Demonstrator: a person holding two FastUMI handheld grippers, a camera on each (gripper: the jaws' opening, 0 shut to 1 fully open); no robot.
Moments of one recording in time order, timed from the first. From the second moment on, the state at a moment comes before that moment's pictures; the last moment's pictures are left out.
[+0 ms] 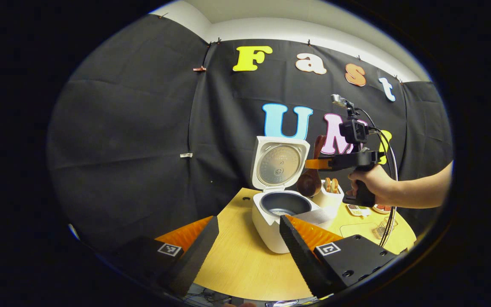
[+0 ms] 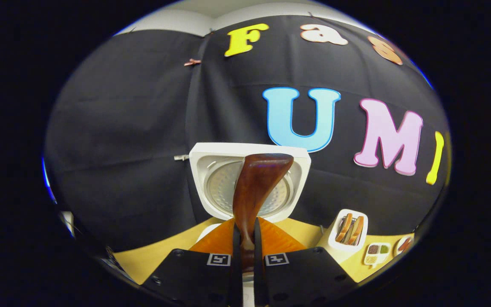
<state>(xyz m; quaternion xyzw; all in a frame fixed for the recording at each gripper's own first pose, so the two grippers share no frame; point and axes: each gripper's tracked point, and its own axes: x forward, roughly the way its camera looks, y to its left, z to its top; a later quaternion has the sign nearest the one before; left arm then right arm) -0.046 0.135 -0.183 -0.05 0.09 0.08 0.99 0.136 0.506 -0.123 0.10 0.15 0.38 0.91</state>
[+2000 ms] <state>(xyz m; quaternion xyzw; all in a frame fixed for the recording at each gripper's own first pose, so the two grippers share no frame) -0.014 -0.030 -0.133 -0.02 0.08 0.09 0.99 0.149 0.001 -0.316 0.19 0.22 0.13 0.95</state>
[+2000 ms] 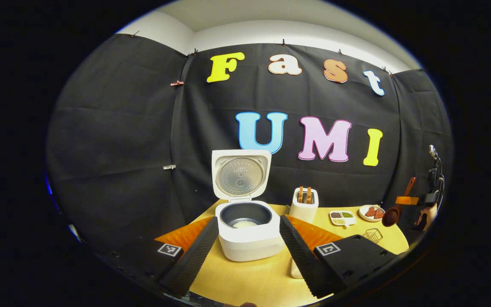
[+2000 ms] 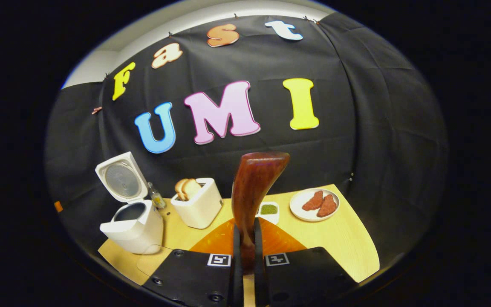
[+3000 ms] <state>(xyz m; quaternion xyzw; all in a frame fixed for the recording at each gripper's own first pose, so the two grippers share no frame) -0.044 -0.016 -0.131 -0.02 0.10 0.16 0.98 0.143 0.017 -0.460 0.28 0.36 0.05 0.89</state>
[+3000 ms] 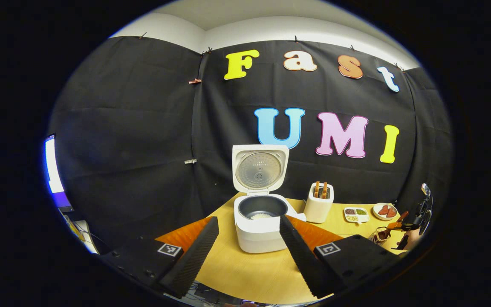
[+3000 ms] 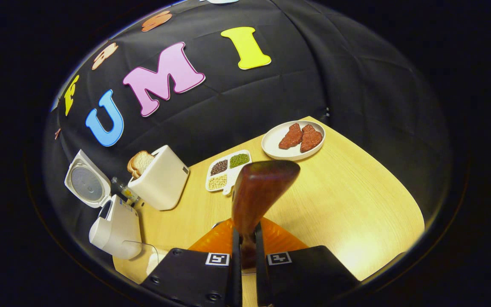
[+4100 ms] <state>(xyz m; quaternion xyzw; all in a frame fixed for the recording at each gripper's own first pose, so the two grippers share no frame) 0.025 0.002 -0.094 -0.02 0.04 0.06 1.00 0.061 -0.007 -0.405 0.27 0.35 -0.02 0.90</state>
